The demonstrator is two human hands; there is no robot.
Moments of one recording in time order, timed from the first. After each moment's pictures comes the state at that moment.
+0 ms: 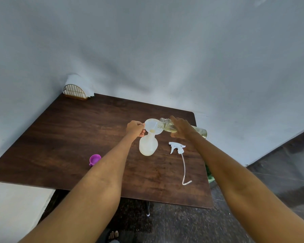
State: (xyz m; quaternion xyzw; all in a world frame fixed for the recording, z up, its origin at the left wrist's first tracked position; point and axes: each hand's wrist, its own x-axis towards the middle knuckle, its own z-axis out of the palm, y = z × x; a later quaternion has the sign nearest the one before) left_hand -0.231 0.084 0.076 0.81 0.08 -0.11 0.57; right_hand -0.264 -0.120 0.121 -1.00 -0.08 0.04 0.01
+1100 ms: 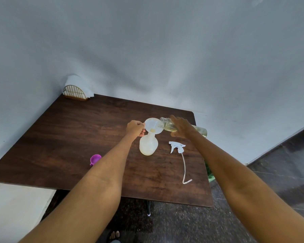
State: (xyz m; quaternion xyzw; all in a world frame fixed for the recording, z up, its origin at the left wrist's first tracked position) left_hand -0.231 0.085 0.076 0.81 0.08 -0.11 0.57; right_hand -0.267 -0.118 0.123 -1.00 -0.08 0.04 0.02
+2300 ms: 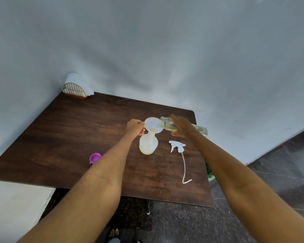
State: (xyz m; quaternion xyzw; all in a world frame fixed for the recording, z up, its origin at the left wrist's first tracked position) left_hand -0.229 0.084 0.076 0.81 0.08 -0.11 0.57; right_hand -0.264 -0.119 0.120 -1.00 -0.08 0.04 0.01
